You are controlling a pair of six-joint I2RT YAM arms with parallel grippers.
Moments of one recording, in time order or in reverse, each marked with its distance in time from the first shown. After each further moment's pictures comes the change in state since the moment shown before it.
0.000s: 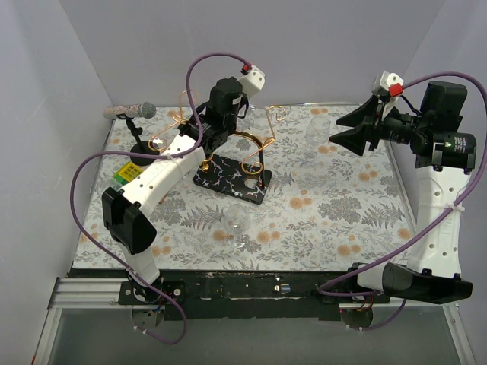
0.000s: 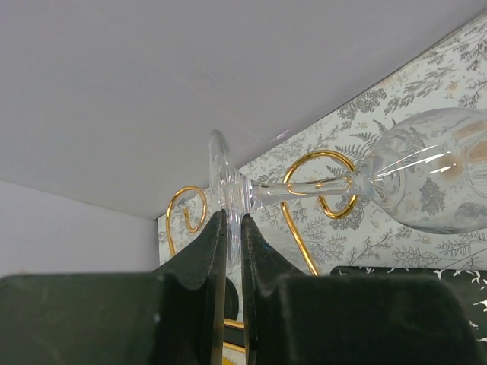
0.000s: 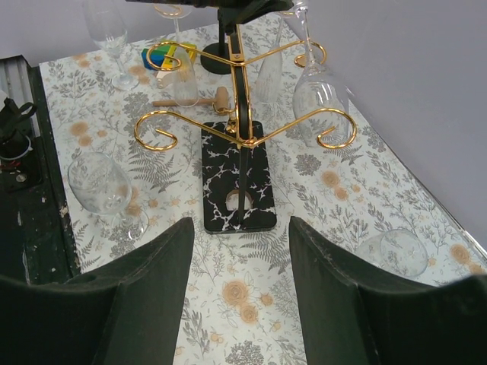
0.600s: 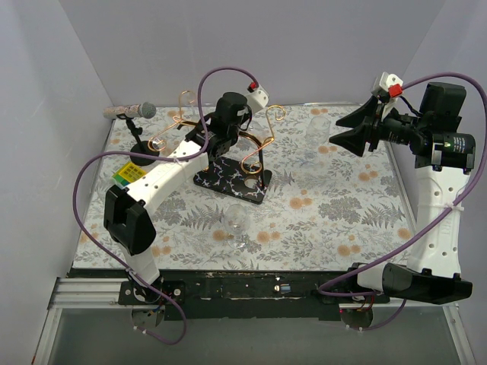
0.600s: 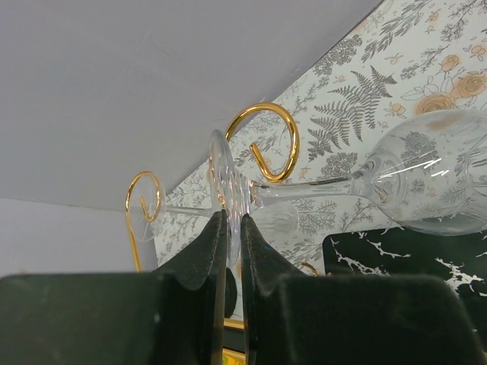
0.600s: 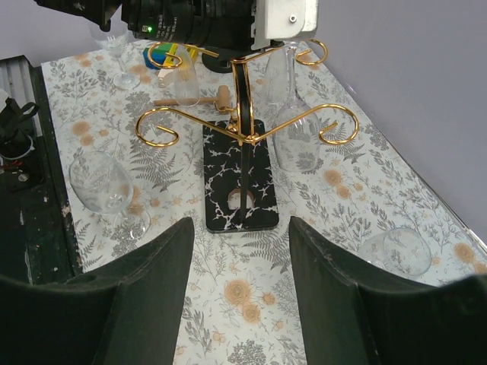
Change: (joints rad) left arm -0.007 -0.007 -0.140 -0.001 0.047 0.040; right arm -0.002 -0.002 -0.013 0.001 -0.003 -0.001
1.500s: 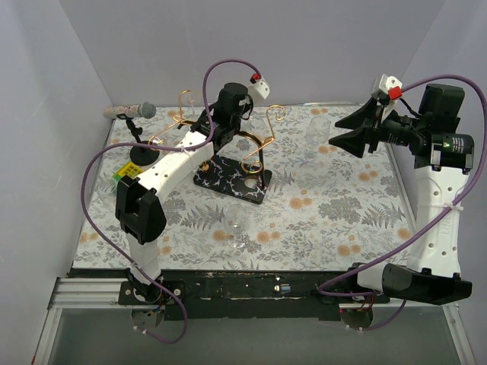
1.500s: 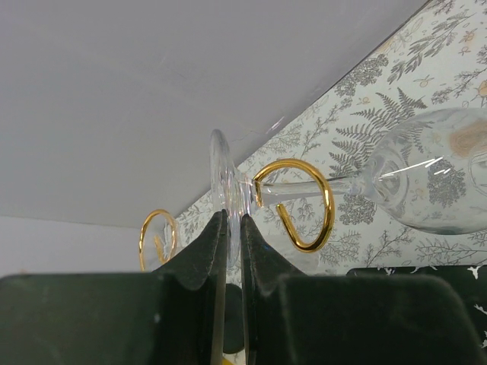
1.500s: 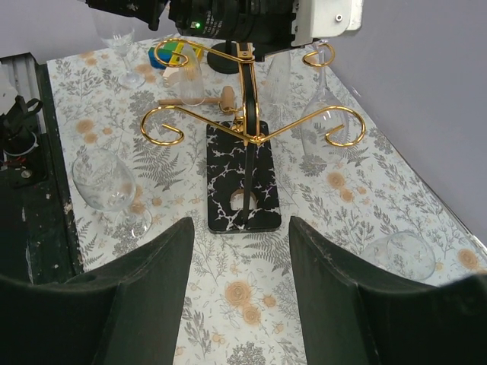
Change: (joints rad) left arm 0.051 0.113 0.113 0.045 0.013 0.078; right arm -0.005 -0.003 -0.014 -0.001 -0.023 -0.023
